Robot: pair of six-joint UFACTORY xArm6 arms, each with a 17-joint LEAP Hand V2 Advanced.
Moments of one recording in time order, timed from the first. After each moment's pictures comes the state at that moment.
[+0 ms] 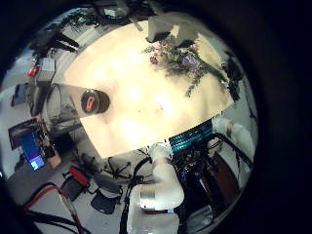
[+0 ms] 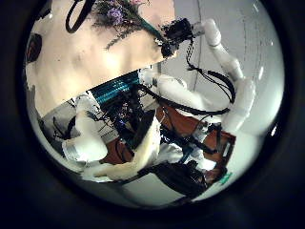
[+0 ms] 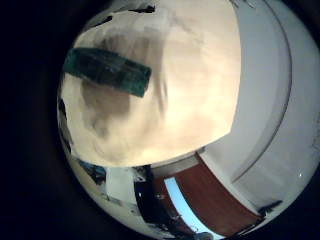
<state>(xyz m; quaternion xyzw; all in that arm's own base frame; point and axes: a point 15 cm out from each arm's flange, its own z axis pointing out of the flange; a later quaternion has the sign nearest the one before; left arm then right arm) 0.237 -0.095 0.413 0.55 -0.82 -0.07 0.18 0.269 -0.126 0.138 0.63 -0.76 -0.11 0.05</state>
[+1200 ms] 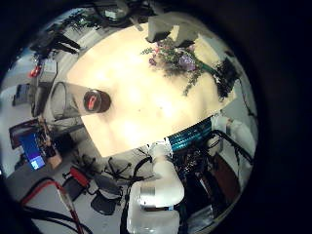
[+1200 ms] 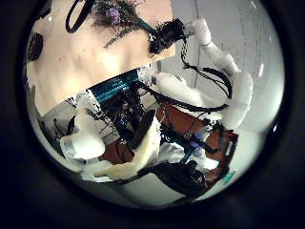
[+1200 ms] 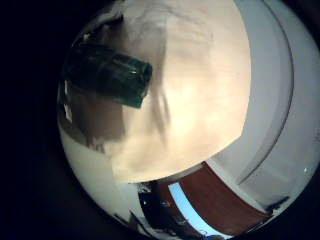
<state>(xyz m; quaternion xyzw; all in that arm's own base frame) 0.218 -0.091 0.429 0.55 -0.82 -0.06 0.17 0.279 -0.139 0.145 0.62 -0.79 -0.06 0.01</state>
